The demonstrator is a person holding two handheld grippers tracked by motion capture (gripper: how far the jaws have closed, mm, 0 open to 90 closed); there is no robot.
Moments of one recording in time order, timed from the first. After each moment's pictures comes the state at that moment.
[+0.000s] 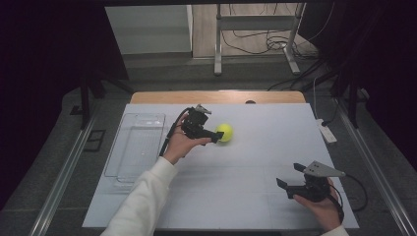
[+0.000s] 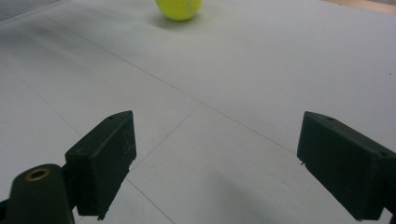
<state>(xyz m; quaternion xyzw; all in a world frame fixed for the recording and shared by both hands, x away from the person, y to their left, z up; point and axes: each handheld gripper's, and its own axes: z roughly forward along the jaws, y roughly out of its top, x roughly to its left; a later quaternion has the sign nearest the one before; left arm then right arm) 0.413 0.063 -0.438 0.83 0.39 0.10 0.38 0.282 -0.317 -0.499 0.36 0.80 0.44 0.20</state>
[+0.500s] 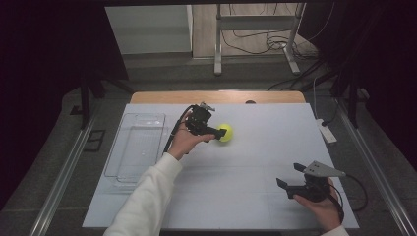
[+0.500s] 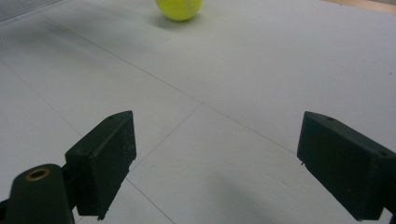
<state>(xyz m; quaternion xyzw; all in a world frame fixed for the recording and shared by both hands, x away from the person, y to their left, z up) 0.428 0.054 -0.442 0.84 0.40 0.09 0.37 0.282 -0.317 -0.499 0.36 0.80 0.44 0.20</state>
